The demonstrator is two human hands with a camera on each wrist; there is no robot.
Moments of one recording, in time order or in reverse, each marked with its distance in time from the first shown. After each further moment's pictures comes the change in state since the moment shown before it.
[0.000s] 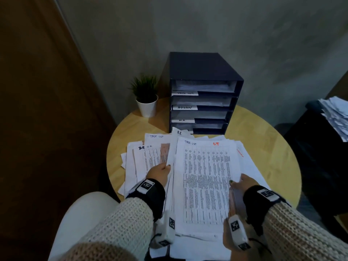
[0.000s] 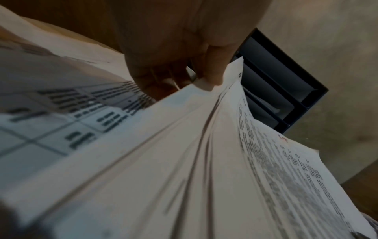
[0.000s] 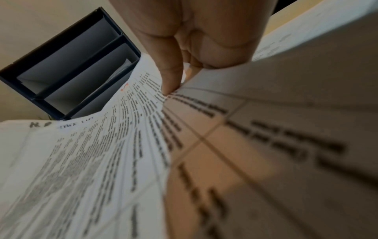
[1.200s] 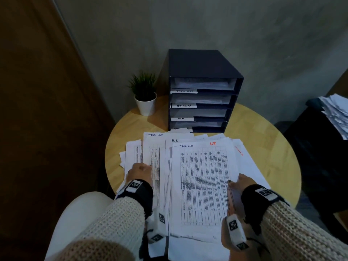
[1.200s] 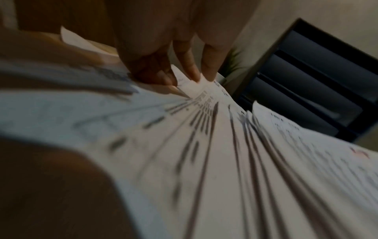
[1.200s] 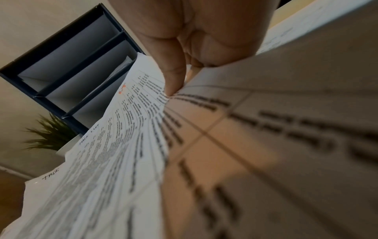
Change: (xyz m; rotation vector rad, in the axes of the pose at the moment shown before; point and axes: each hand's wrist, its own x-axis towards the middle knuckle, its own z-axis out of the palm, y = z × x) left_hand 0.018 -0.028 -0.024 -0.049 0.249 -0.166; right_hand 0.001 -0.003 0.003 -0.007 -0.012 0.014
